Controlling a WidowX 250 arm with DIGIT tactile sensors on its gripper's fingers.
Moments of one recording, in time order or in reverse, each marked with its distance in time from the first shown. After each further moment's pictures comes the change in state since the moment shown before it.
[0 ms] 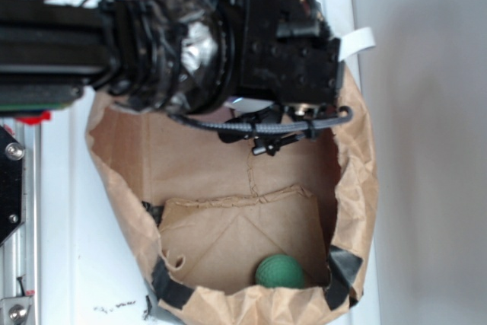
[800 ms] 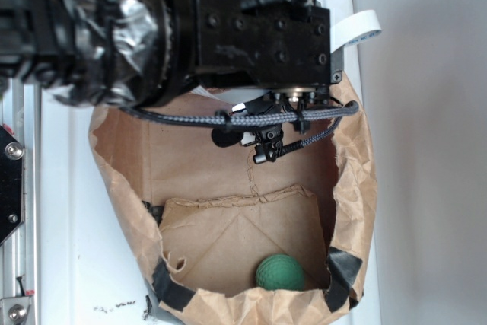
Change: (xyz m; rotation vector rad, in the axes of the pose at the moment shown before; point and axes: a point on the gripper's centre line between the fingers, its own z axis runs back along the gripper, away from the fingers) arm 0.003 -0.004 0.026 -0.079 -0.044 -0.007
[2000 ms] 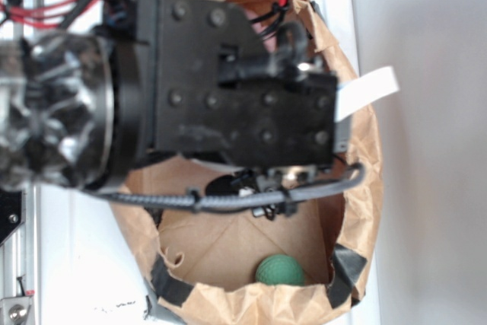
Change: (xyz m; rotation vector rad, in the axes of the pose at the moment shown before) arm -0.017 -0.034 0.033 -0.056 -0.009 -0.033
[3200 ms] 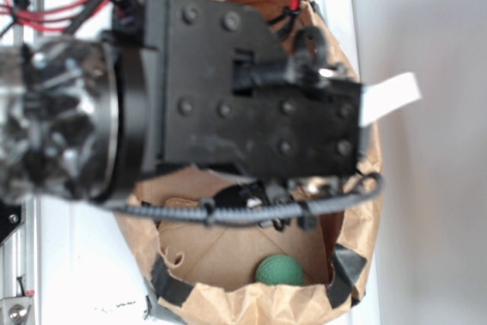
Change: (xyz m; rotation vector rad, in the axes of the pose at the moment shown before) arm 0.001 -0.003 0.012 -0.007 0.030 0.011
